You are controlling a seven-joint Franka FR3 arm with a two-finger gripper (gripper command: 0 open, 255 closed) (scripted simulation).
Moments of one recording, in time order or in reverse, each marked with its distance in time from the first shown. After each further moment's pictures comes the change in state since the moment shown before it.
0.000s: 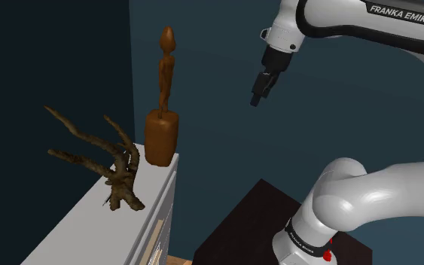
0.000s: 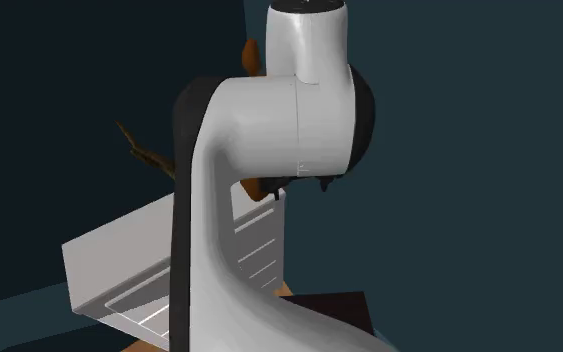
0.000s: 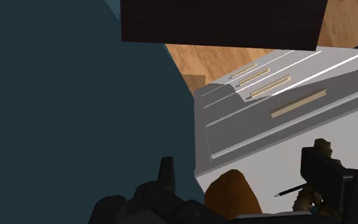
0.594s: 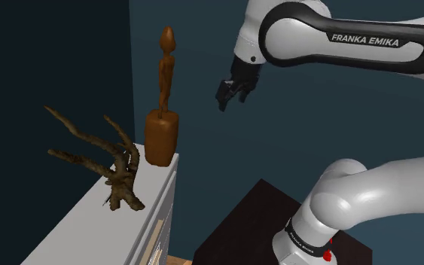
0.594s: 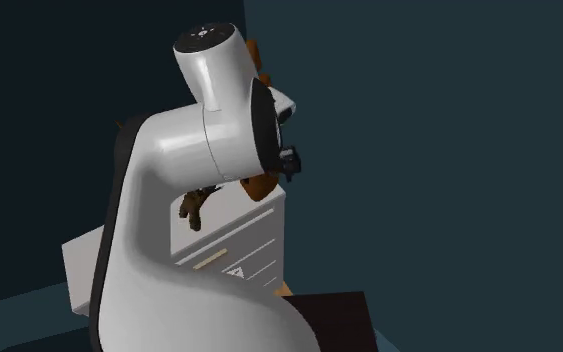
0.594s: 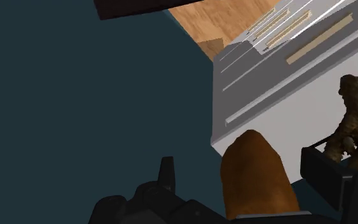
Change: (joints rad) arm -0.063 0.084 0.245 -0.043 0.011 0.225 0.383
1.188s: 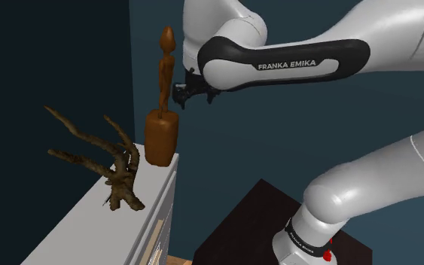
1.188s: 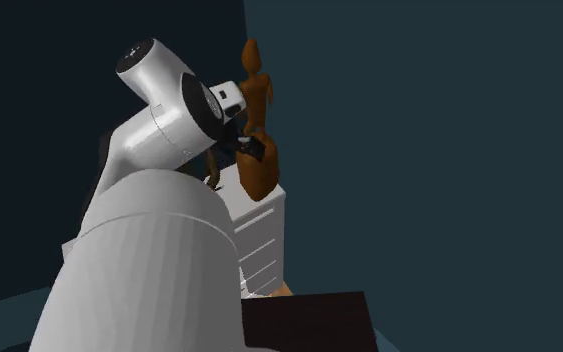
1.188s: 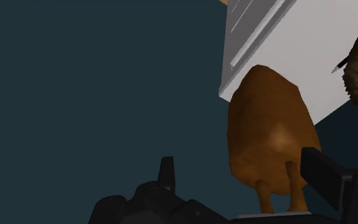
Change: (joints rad) arm -0.202 0.292 0.353 0.159 -0.172 0.172 0.564
